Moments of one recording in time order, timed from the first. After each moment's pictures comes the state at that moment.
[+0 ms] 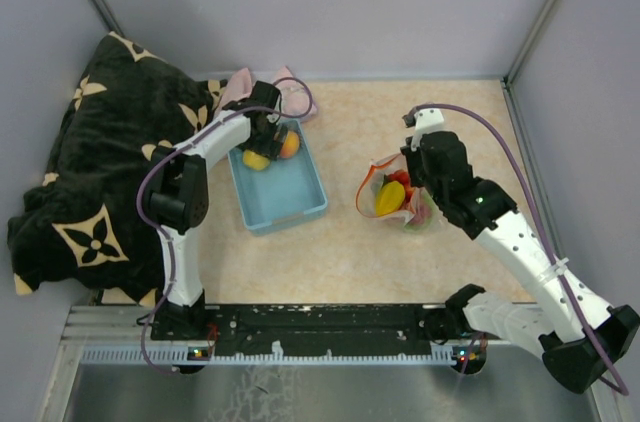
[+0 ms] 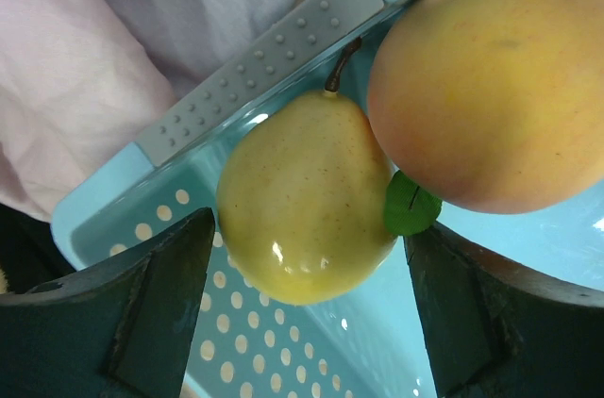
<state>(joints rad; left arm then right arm) -0.36 2.07 1.67 -0.71 -0.26 0.05 0.57 0.97 1.03 -0.55 0.36 0.03</state>
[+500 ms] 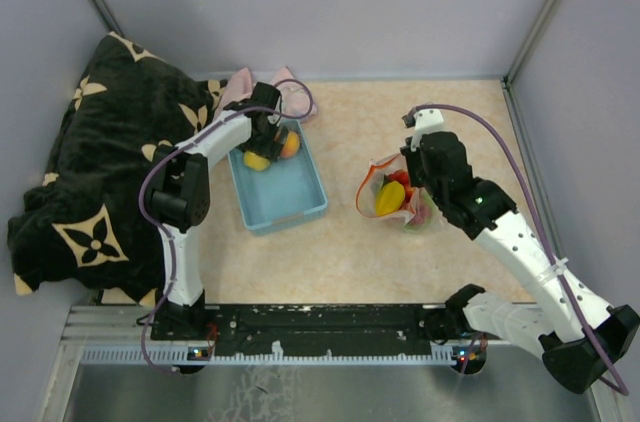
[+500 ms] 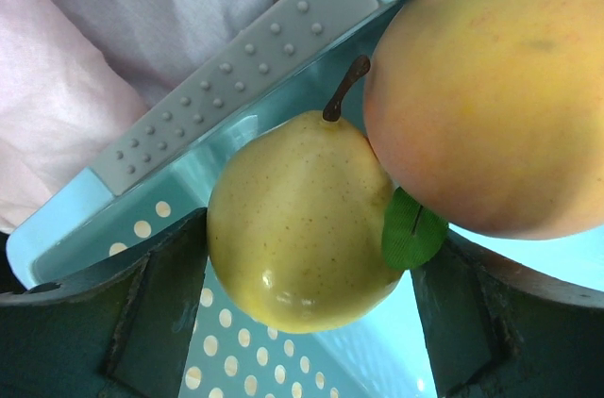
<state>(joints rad) -0.36 2.10 1.68 -0.71 -0.23 0.05 0.57 0.97 1.02 -0.55 0.36 0.03</state>
